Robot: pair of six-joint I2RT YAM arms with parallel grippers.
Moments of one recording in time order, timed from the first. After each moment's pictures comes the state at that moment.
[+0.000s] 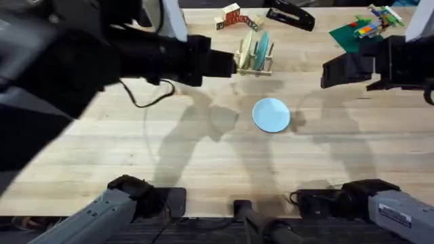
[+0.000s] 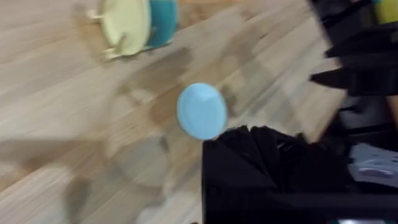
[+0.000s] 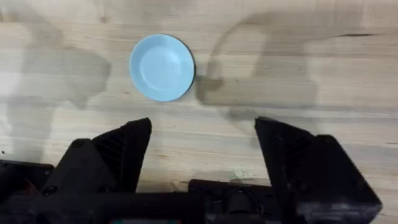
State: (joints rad) left arm -0.34 1.05 1.01 -0.68 0.64 -0.22; right arm 0.11 1.14 1.34 -1.40 -0.08 0.15
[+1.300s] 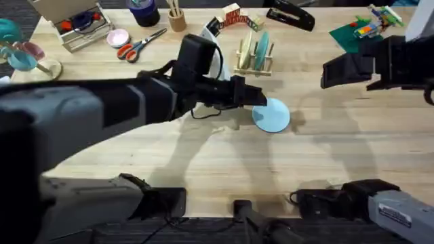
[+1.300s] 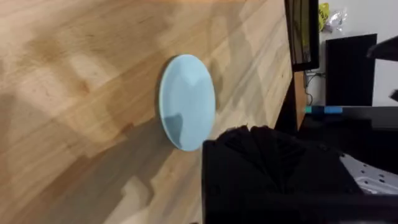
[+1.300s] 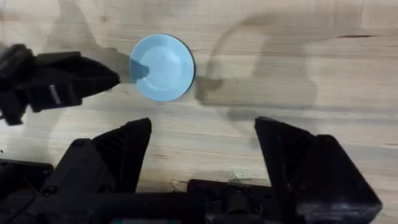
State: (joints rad) left arm -0.49 1.51 0.67 0.12 0.86 -0.64; right arm 0.11 1.14 1.34 -1.40 -0.08 0.14
